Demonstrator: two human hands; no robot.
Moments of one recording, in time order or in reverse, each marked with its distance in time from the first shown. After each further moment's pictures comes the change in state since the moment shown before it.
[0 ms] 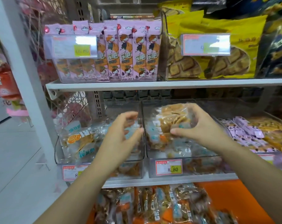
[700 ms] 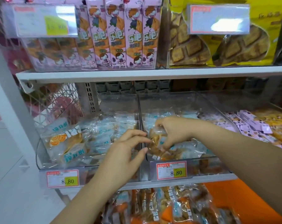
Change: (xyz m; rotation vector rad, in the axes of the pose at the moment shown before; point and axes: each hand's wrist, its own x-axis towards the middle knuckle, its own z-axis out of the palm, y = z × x) left_hand -0.005 -0.044 0.031 0.221 -0.136 0.149; right_hand 0.070 0.026 0.041 -0.851 -0.663 0.087
